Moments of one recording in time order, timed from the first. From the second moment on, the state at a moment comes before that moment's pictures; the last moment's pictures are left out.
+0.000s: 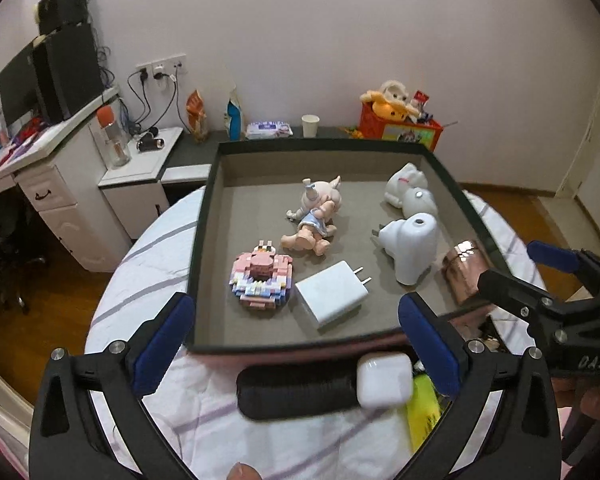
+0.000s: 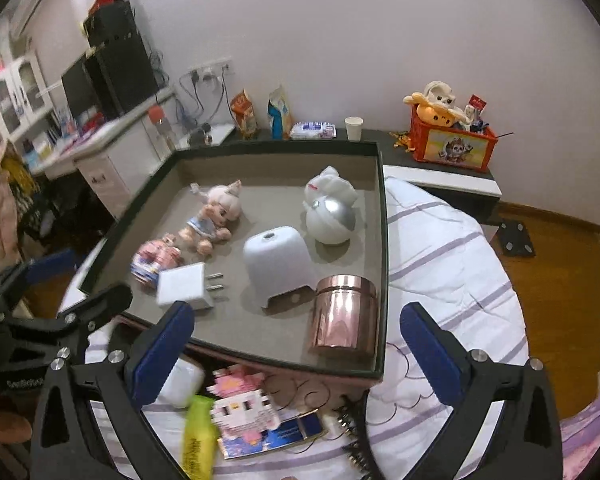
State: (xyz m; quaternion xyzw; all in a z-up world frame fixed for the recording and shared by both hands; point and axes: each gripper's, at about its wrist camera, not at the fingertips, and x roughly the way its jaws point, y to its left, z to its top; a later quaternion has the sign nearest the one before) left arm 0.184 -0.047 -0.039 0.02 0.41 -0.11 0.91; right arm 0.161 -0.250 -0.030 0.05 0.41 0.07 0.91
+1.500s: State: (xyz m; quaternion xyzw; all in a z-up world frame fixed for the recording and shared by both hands) left arm -0.027 0.017 0.000 -0.06 0.37 -0.11 0.92; right arm -0.044 -0.232 0.012 0.05 0.35 0.06 0.93
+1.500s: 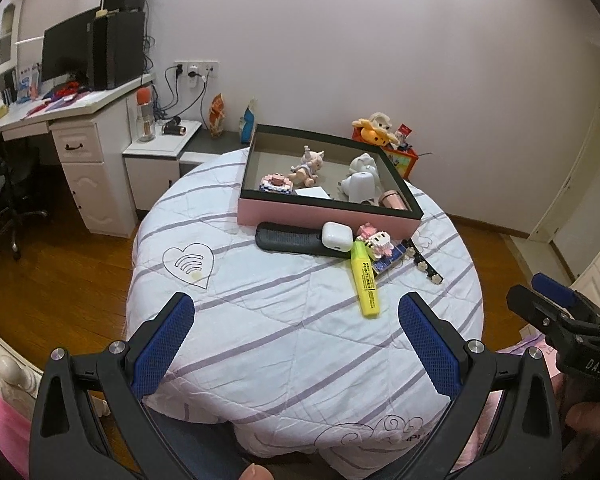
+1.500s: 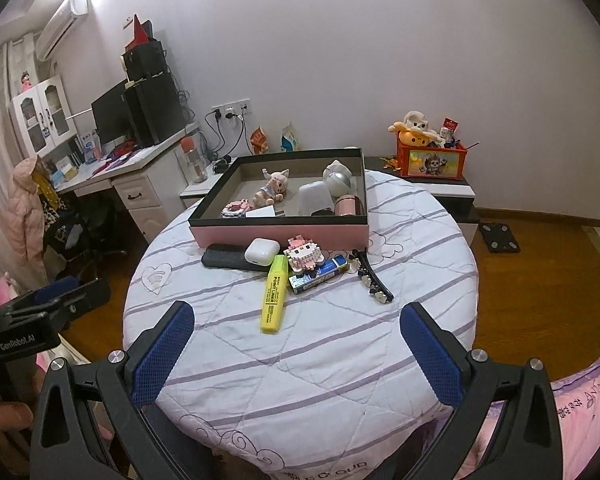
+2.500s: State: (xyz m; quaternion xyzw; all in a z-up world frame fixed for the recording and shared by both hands) left arm 0.049 -0.093 -0.086 0.02 0.44 -0.14 0.88; right arm 0.026 -0.291 -0.045 0.04 0.41 0.04 0.91
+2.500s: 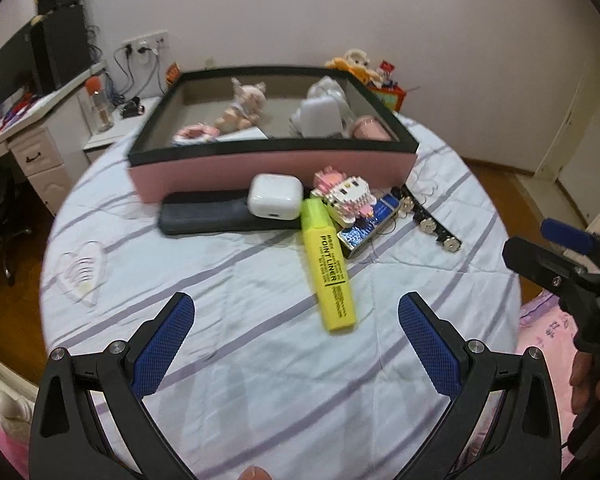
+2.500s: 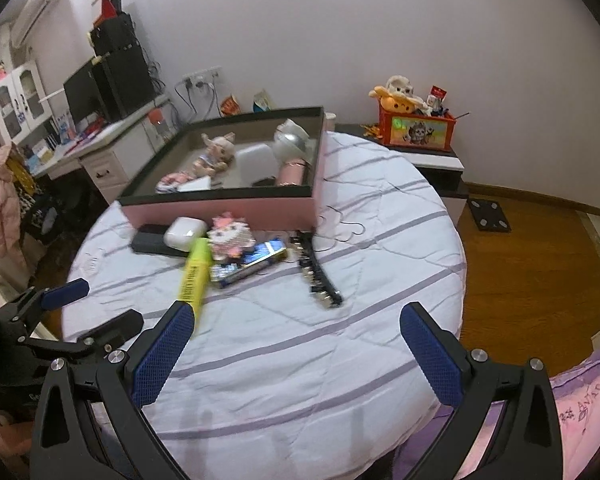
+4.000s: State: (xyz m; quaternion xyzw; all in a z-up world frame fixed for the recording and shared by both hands) left arm 0.076 -0.087 -0.118 -0.01 0.44 -0.20 0.88; right arm 0.071 -0.286 -0.097 0.02 0.46 0.06 0.88
